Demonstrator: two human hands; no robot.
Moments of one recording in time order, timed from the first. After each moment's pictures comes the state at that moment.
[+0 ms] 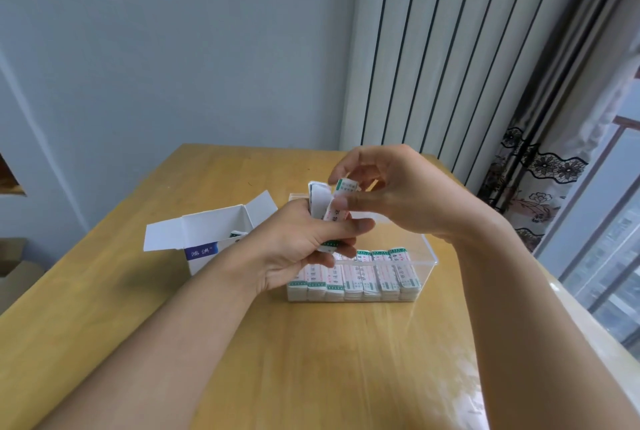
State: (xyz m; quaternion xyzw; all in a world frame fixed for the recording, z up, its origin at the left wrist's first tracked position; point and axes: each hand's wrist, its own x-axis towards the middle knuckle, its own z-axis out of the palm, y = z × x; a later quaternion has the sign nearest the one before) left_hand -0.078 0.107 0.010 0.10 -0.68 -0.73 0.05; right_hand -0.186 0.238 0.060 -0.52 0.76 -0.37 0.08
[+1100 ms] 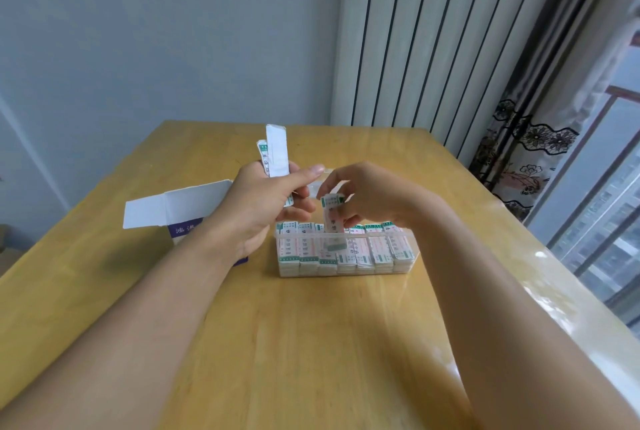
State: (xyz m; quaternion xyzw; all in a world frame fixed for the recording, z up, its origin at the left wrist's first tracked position) left_hand -0.090 0.080 -0.009 0.18 -0.65 -0.71 0.21; right_hand -0.214 0.208 0.002 -0.36 0.85 -0.31 0.23
